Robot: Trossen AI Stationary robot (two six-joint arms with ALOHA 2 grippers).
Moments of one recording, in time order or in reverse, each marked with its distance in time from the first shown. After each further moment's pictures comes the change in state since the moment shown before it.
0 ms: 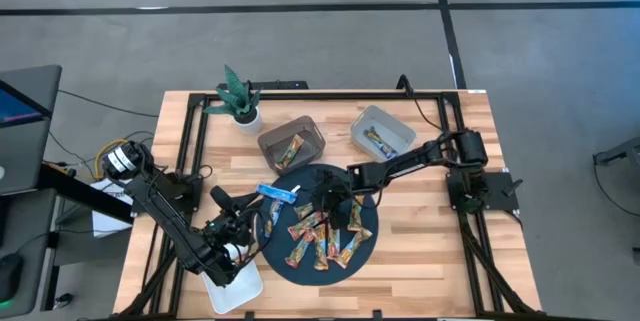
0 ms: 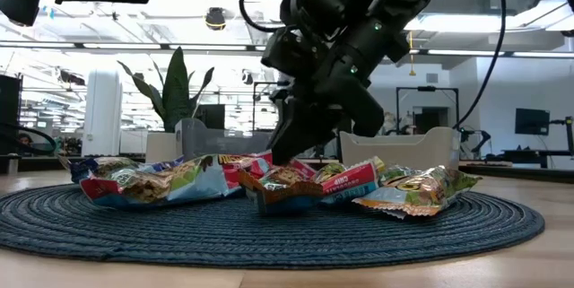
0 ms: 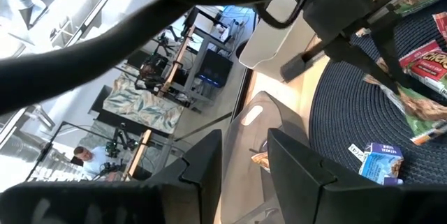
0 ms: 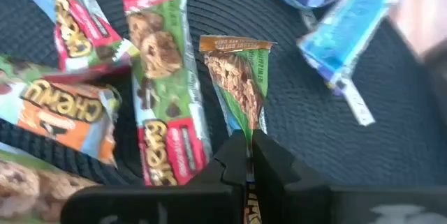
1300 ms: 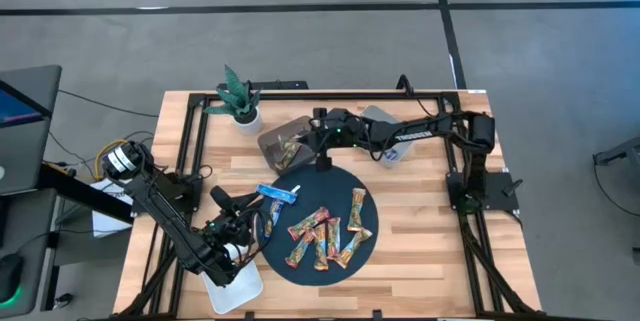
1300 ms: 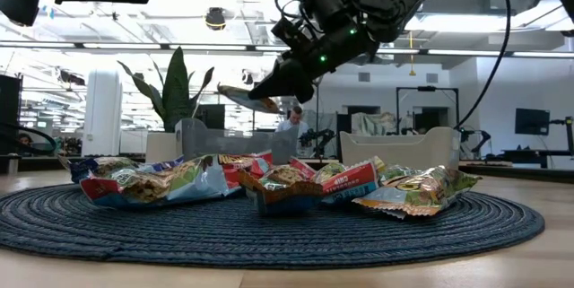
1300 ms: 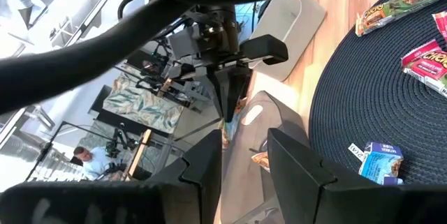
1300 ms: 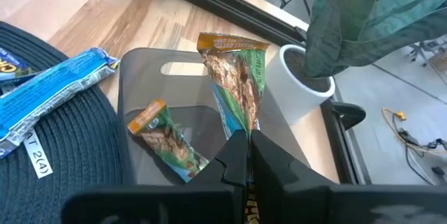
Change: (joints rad) left arm 0.000 0.000 0.000 -0.001 0.002 0.000; right arm -0.316 -0.093 0.000 0.333 0.021 -0.203
